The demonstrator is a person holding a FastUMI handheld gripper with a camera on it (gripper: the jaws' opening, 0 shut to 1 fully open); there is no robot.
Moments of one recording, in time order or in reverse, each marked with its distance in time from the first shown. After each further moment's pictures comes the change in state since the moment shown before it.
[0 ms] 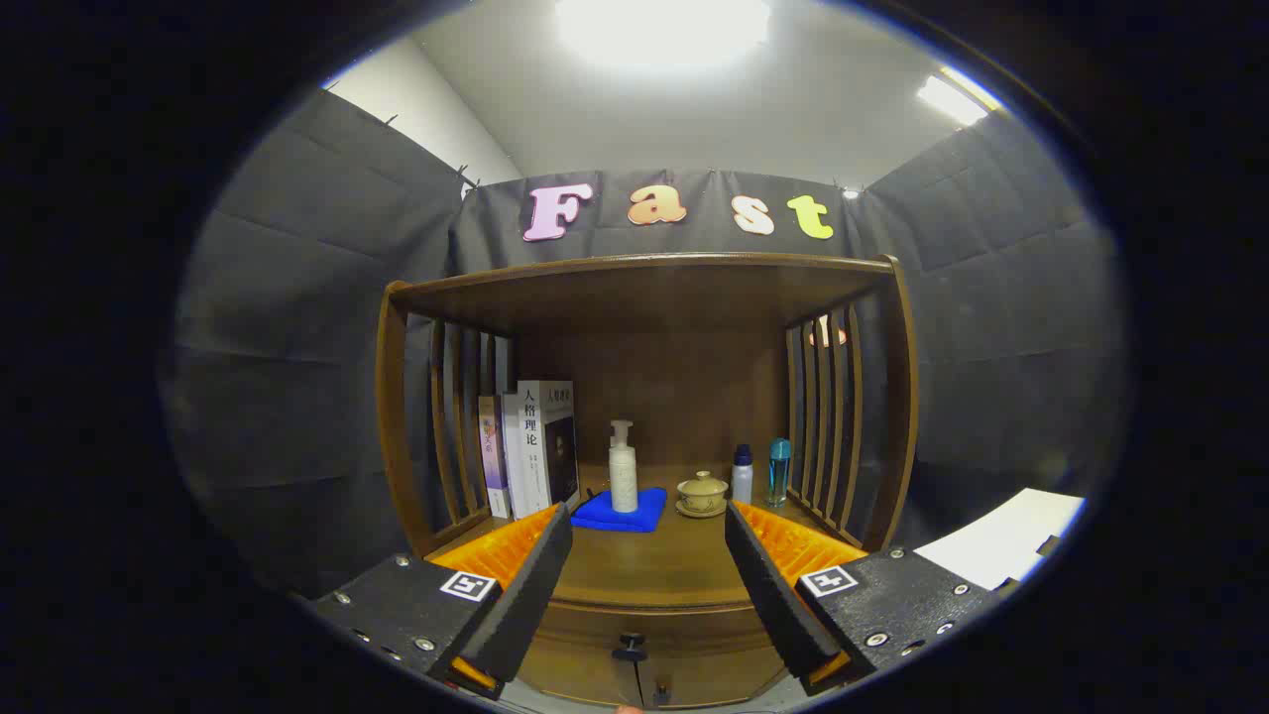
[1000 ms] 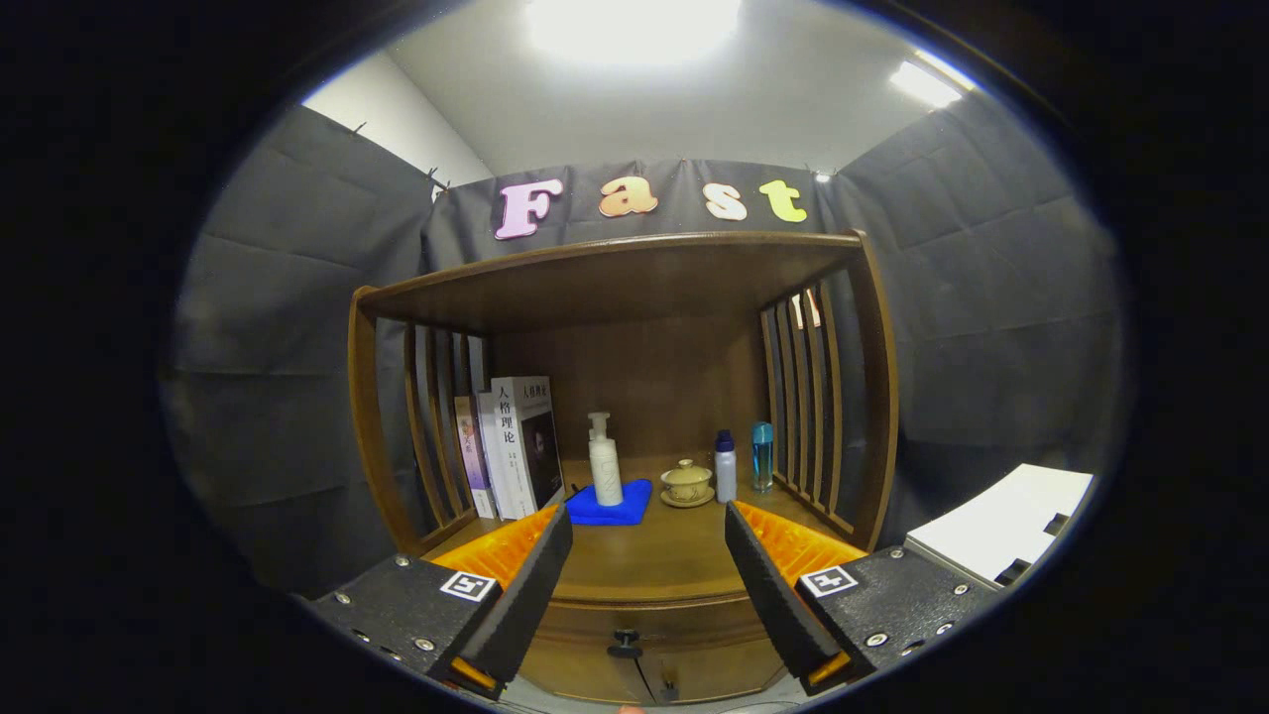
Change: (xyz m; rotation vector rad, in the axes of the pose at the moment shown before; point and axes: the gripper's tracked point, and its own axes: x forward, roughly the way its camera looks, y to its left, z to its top) arm 0.006 -0.016 -0.015 0.069 0.040 -0.041
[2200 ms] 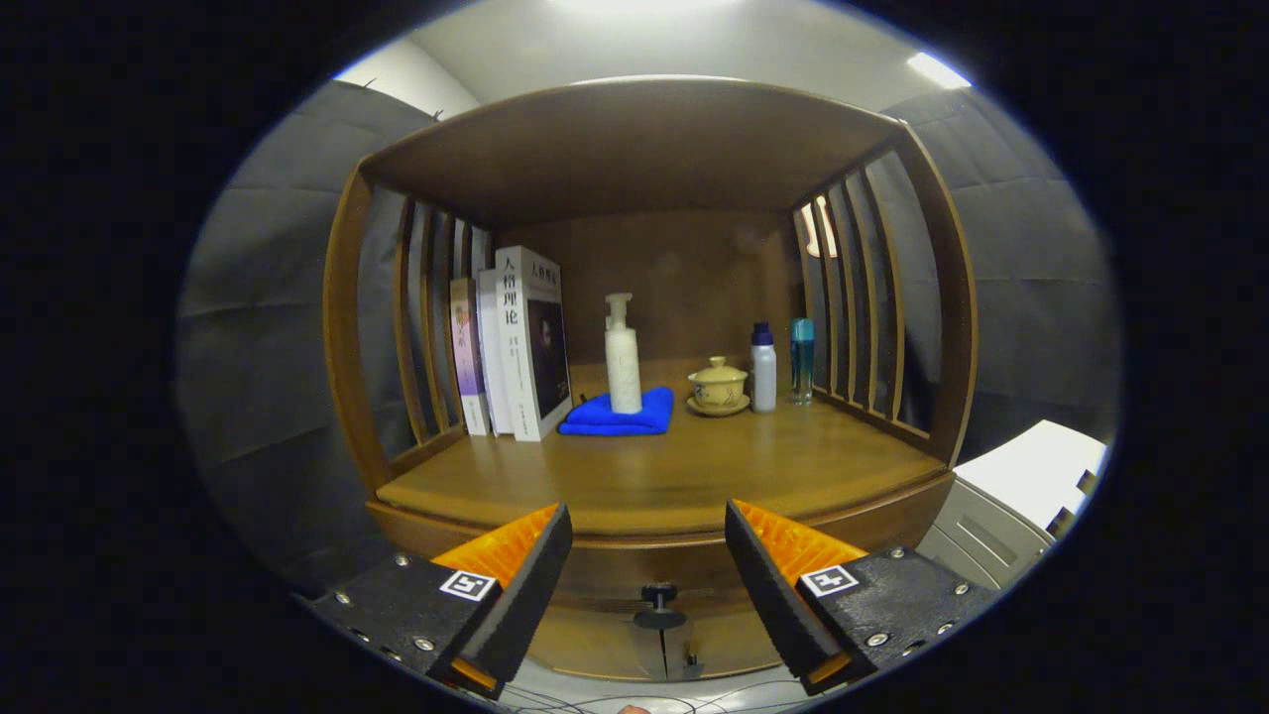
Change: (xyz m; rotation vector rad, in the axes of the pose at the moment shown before) arm 0.050 0.034 -0.151 -0.049 0.182 -0.006
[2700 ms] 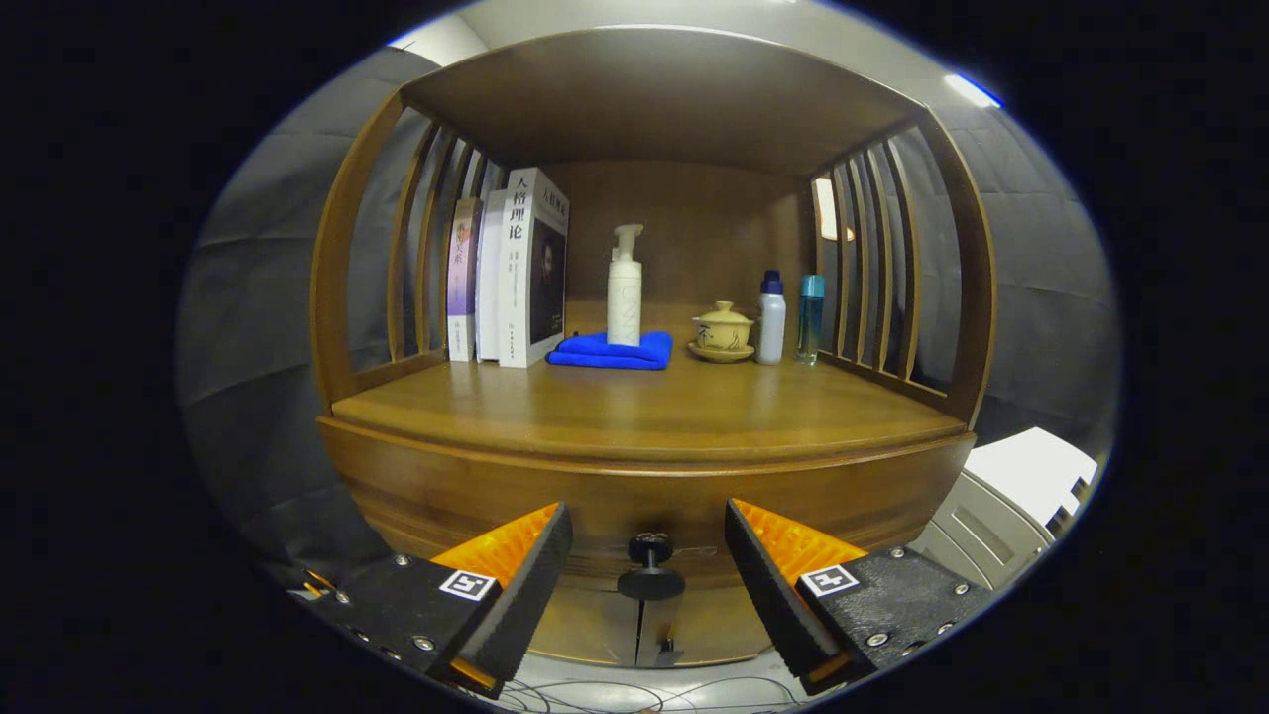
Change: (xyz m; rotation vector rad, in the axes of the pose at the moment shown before) arm 0.030 0.001 -0.058 -0.085 0.073 -0.038
